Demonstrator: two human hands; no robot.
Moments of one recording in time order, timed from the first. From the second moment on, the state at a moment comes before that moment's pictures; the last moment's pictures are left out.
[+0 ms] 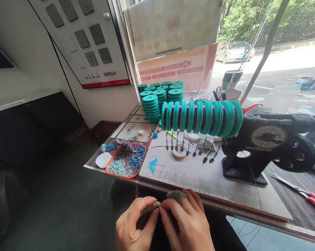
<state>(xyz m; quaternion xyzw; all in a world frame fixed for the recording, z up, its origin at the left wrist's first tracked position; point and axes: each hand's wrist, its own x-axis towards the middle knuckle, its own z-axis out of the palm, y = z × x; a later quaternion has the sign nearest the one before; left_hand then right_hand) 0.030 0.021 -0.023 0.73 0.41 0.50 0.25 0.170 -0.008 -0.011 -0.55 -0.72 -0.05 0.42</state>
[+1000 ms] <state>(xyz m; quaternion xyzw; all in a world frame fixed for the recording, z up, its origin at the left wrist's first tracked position) 0.012 0.058 -0.039 0.89 0.37 0.23 -0.09 0.182 0.065 0.013 -0.65 -0.73 0.20 0.08</state>
